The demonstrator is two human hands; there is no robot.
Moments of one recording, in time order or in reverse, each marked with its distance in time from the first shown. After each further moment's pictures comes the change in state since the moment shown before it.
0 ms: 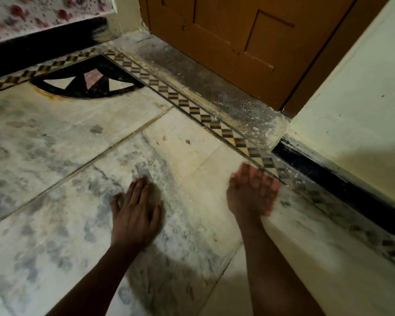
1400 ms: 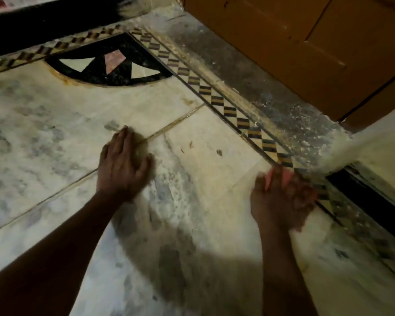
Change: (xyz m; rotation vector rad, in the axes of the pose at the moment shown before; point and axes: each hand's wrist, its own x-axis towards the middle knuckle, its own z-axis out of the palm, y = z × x) left_hand 0.159 -0.098 -0.007 0.018 0.067 -0.115; right_hand 0.054 -0.065 0.014 -0.022 0.018 0.073
